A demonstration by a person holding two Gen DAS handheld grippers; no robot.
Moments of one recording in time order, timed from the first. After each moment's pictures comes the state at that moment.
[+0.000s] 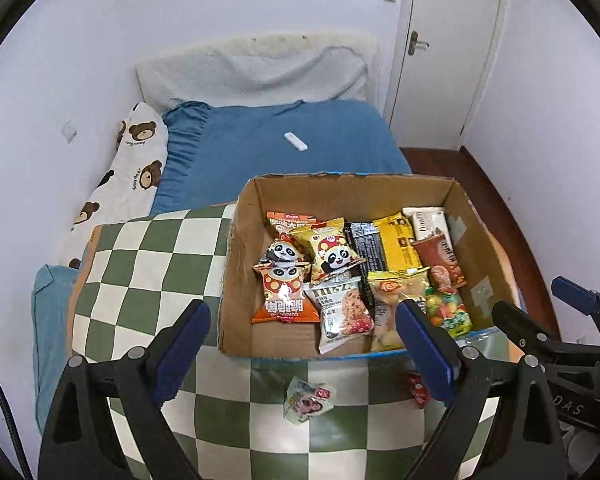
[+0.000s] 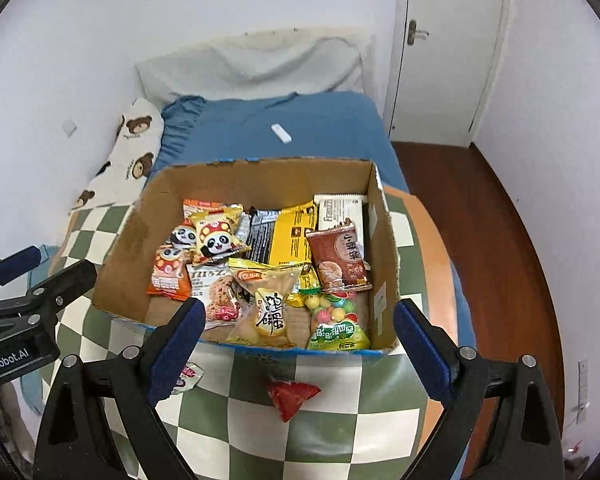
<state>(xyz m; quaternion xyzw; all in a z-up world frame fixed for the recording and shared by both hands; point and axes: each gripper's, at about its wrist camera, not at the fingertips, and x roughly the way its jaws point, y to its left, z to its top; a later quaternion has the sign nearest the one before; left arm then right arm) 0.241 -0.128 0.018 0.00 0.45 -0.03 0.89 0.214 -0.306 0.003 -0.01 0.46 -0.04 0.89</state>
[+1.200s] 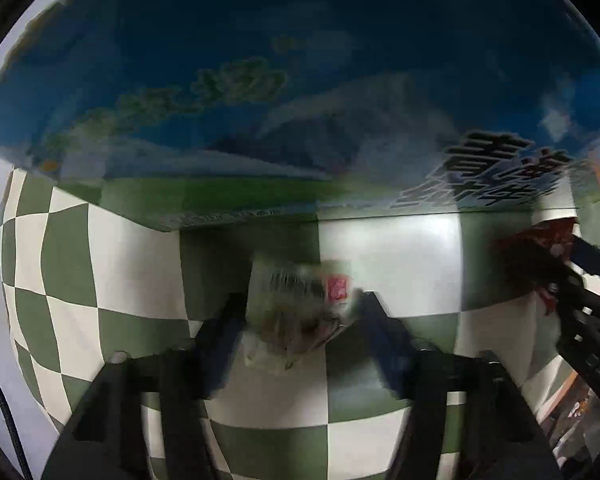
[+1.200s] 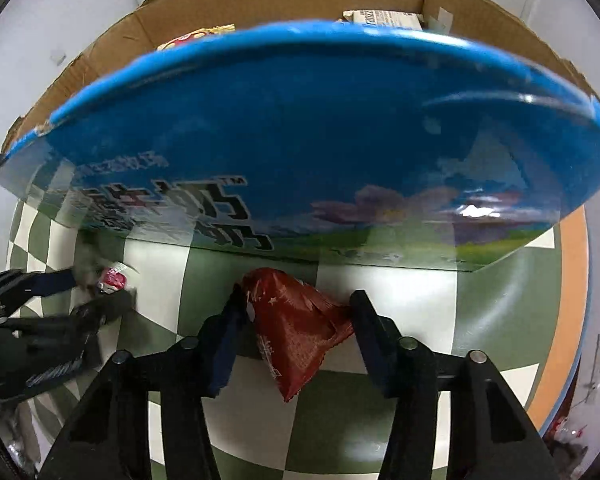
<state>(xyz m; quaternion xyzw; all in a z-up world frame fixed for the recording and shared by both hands) 0.244 -0.140 -0.205 0.03 0.65 -0.04 0.76 0.212 -0.313 -0.195 0.00 0.59 0.00 0.81</state>
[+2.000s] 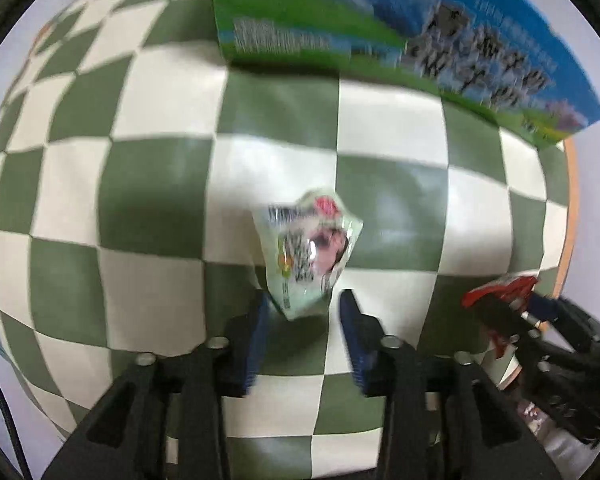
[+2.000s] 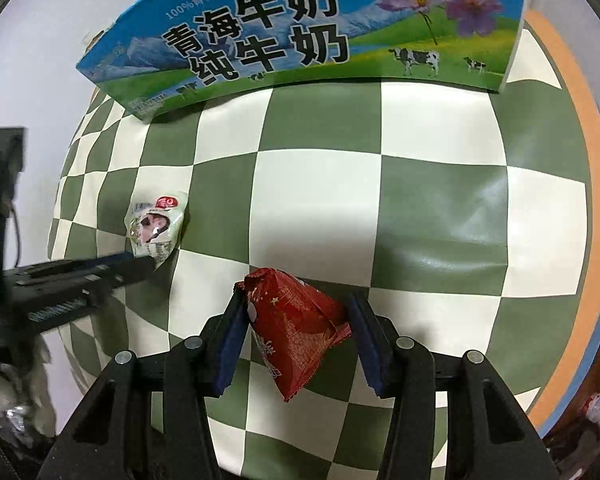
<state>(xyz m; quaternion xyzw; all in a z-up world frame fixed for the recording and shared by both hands) 0.124 -0.106 -0.197 -0.06 0.67 -0.06 0.74 0.102 -0.282 -0.210 0.07 0.63 0.06 0.78</state>
